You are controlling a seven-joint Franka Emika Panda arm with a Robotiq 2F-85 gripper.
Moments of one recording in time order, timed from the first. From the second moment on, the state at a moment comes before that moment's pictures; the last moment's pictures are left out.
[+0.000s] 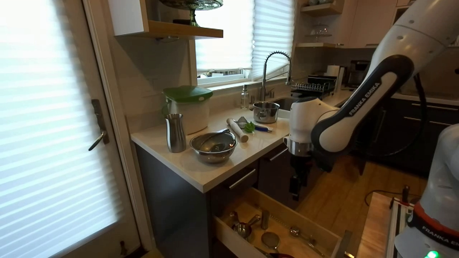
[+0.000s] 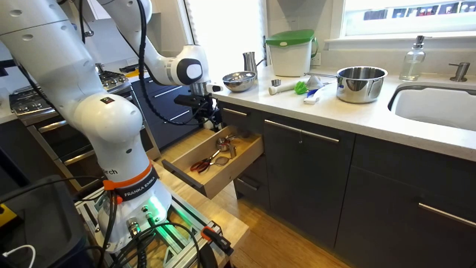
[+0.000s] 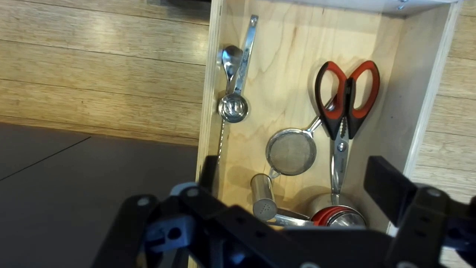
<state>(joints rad) 0.10 -0.13 0.14 -2.78 0.01 2.59 0.10</state>
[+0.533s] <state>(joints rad) 0.09 0.10 0.09 -2.76 0.14 2.74 -0.09</state>
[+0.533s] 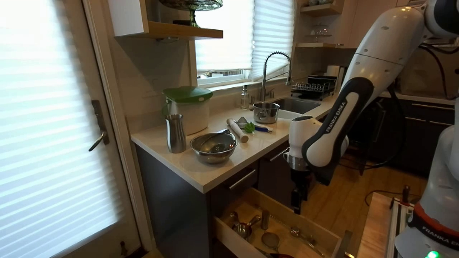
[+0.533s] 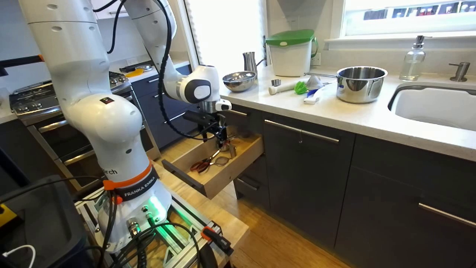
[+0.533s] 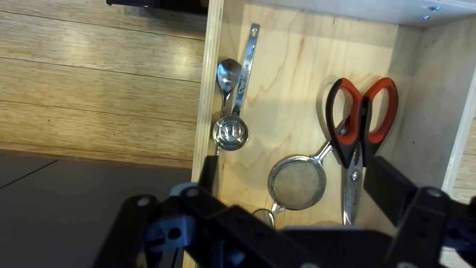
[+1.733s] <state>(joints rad) -0.28 0.53 0.35 -2.56 0.04 3.15 -0.30</state>
